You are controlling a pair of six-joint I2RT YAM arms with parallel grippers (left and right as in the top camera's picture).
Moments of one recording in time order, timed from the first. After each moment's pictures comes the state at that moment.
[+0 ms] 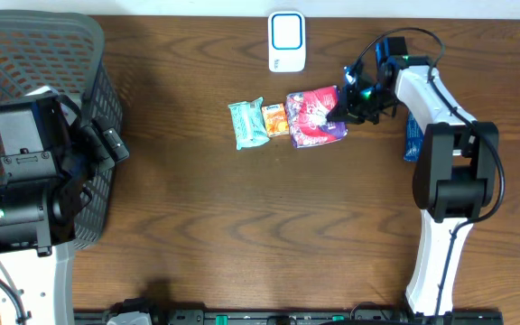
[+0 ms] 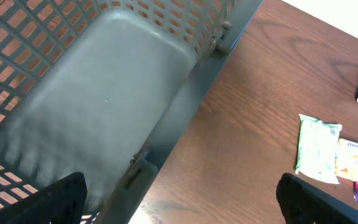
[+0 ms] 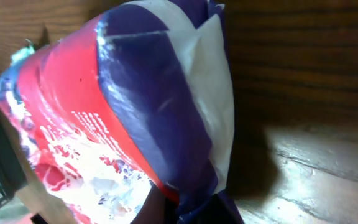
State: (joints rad) left arm 0.12 1.12 1.41 -1.16 -0.14 -0.33; right arm 0.06 2.30 1.80 -0.93 -0.61 0.17
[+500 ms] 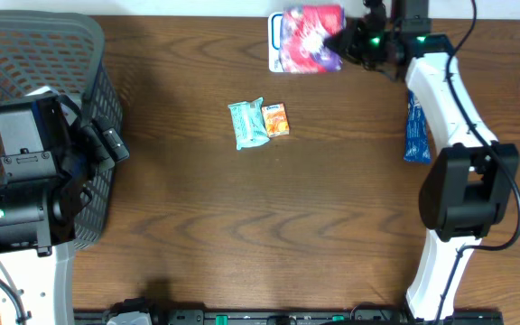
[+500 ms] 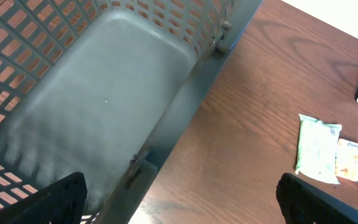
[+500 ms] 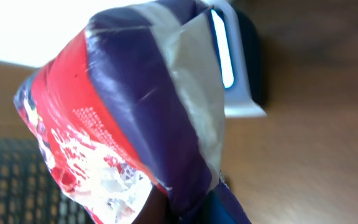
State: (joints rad) left arm 0.12 1.12 1.41 -1.16 -0.14 -0.33; right arm 0.10 2.15 1.89 -0.49 -0.64 0.54
